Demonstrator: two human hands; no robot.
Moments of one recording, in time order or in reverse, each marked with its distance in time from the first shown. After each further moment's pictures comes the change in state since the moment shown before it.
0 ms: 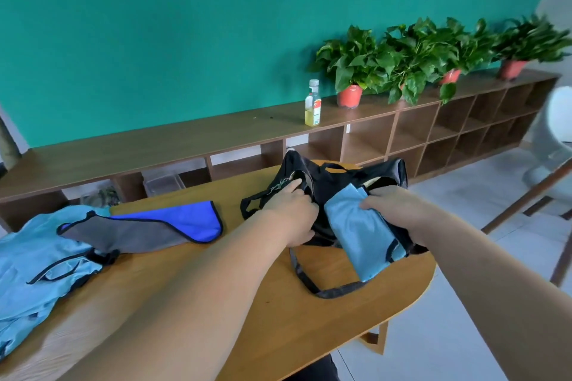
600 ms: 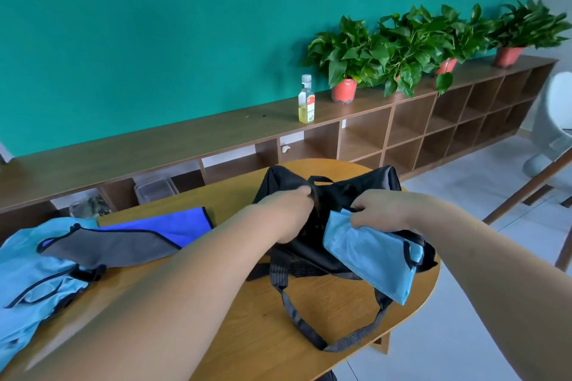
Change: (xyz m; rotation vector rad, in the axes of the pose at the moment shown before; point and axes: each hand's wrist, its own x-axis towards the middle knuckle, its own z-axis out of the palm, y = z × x) left_hand 0.015 -0.016 -0.012 -0.262 -0.132 -0.105; right_hand 0.025 -0.019 -0.002 -0.693 -0.205 -0.113
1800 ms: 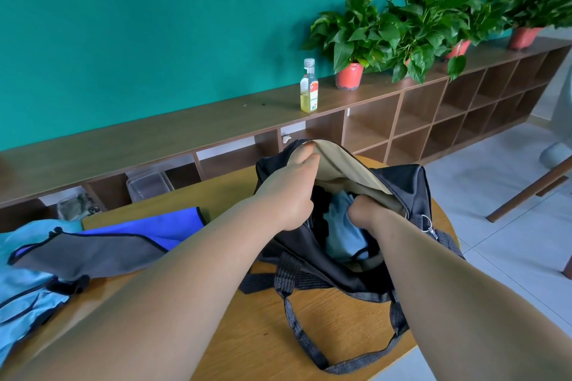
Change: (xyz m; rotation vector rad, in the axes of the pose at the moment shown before) left_hand 0.034 -0.024 -0.006 -0.437 0.285 -0.084; right_hand 0.141 0.007 0.053 -0.095 0.093 0.295
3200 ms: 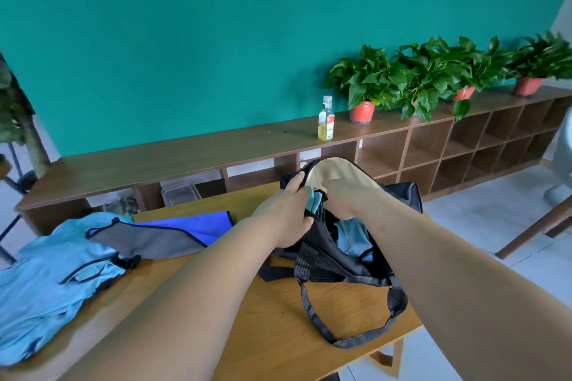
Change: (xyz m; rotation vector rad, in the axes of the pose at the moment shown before) left_hand -0.094 0.001 -0.022 0.079 -0.005 -0.085; right_hand -0.121 -0.072 -0.074 -0.300 0.063 -0.240
